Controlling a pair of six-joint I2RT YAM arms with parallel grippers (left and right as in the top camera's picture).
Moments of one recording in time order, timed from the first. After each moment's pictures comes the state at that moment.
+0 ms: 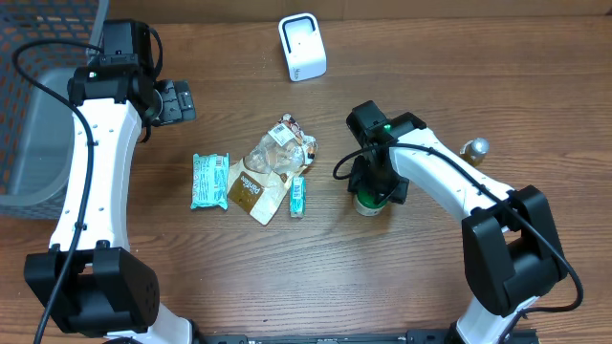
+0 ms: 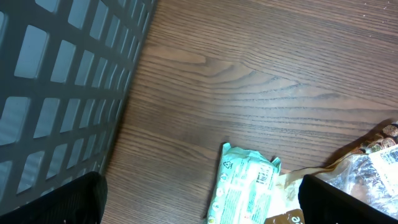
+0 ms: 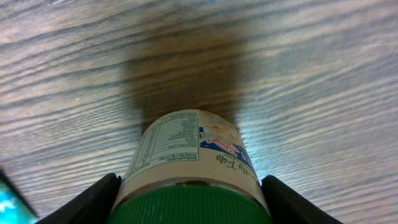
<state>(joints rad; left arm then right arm) 0.05 1.75 1.67 -1.07 -0.16 -0.21 0.46 1.88 1.31 -1.02 0.00 0.75</state>
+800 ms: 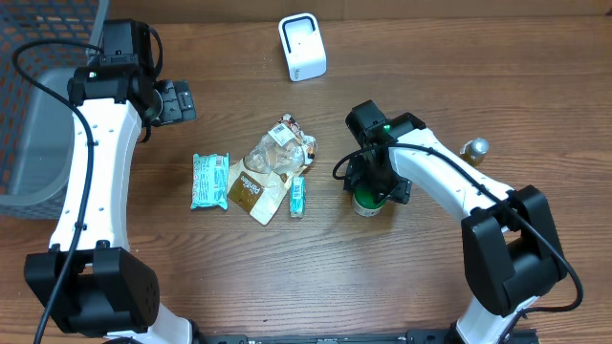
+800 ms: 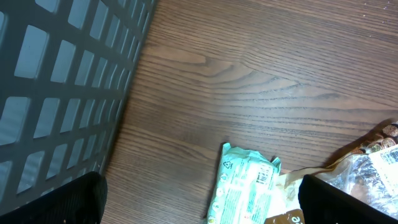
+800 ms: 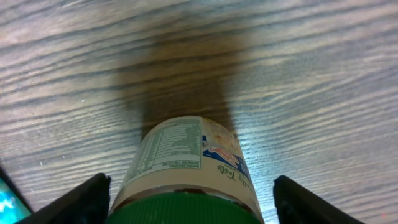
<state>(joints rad) 0.05 1.75 1.67 -1.07 -0.16 -0.21 0.46 1.88 1.31 -1.01 0.01 0.70</state>
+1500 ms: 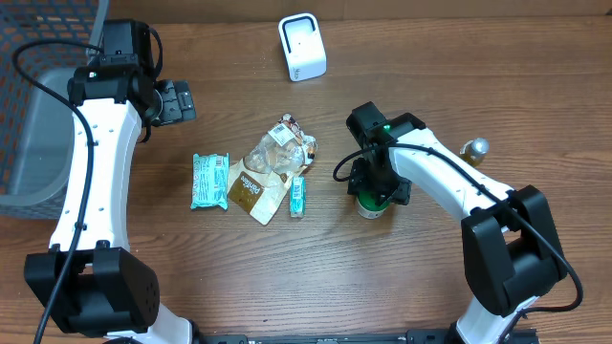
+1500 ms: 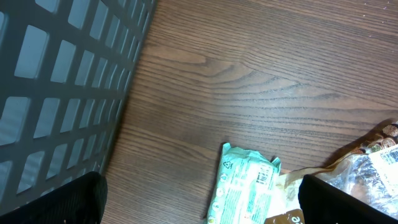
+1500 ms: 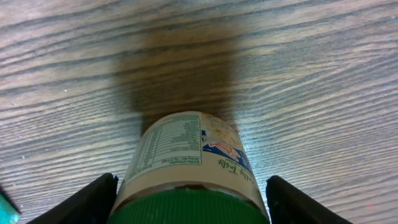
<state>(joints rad) 0.05 1.75 1.67 -1.07 -0.16 -0.21 0.46 1.88 1.31 -1.04 0.02 0.69</state>
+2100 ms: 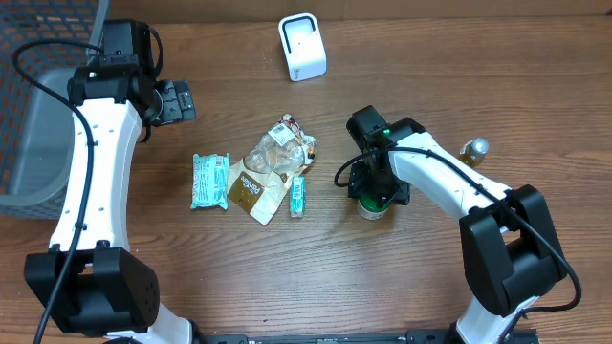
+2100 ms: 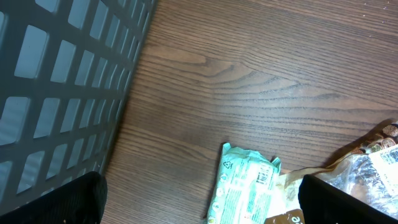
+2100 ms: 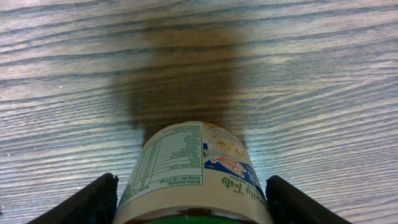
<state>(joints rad) 0.05 1.75 1.67 -1.07 -0.16 -0.21 0.46 1.88 1.27 -0.98 0.02 0.62</state>
